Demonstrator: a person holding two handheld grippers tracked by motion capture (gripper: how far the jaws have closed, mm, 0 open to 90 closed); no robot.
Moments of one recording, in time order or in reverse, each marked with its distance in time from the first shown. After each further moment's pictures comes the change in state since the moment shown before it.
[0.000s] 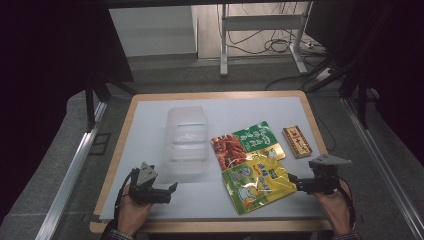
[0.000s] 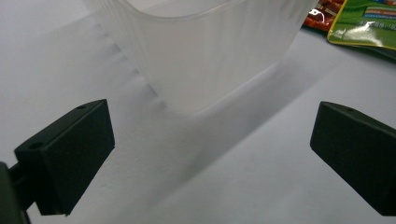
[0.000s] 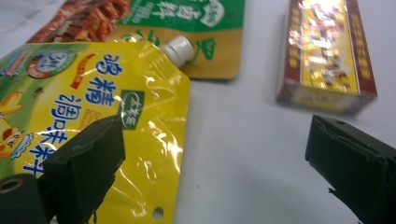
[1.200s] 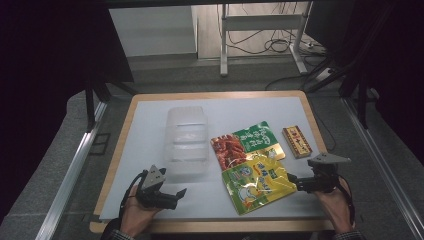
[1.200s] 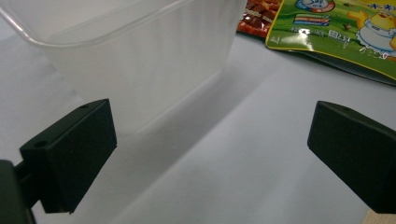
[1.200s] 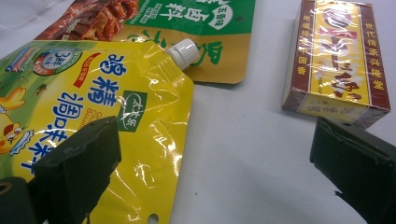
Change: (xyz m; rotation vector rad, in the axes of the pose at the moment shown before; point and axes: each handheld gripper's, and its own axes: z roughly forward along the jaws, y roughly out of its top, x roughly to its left) left arm -0.023 0.007 0.002 -0.018 -0.142 0.070; right arm -0.006 0.000 0.004 -0.001 0.036 -0.020
